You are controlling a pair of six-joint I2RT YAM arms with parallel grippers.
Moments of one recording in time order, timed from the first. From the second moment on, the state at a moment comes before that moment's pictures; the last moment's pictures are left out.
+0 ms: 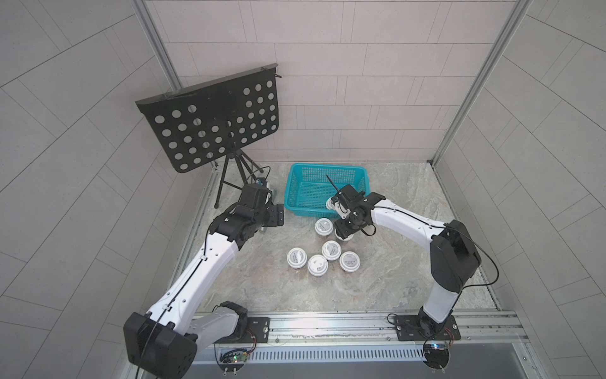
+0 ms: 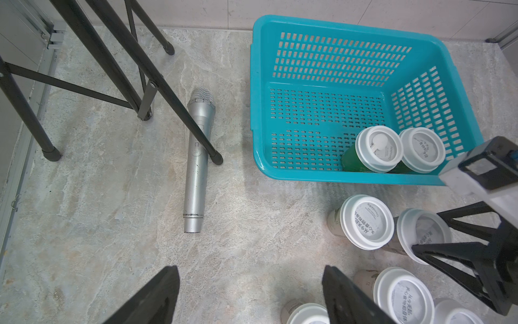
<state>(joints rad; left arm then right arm) -0.35 1.13 1.08 -0.74 -0.10 -0.28 0.60 1.77 1.39 -0.86 -0.02 0.11</state>
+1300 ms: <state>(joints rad) -0.33 1.13 1.08 -0.74 -0.08 -0.28 0.55 1.83 1.79 -0.84 -0.24 0.14</state>
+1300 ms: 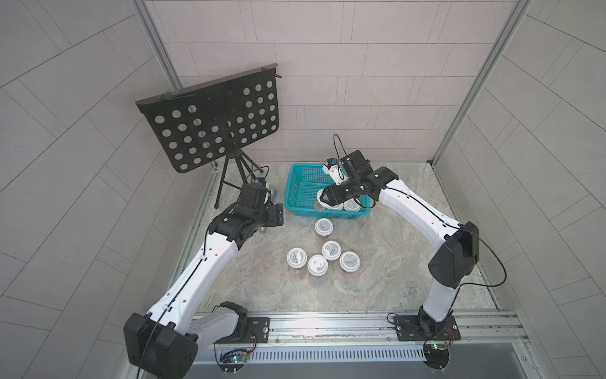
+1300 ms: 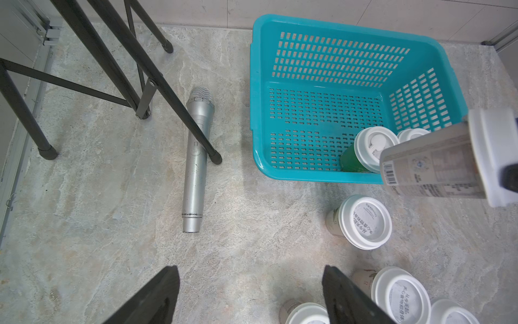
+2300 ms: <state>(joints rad) -0.31 1.13 1.08 -0.74 -0.06 -0.28 0.60 2.25 2.17 -0.91 -0.01 0.14</state>
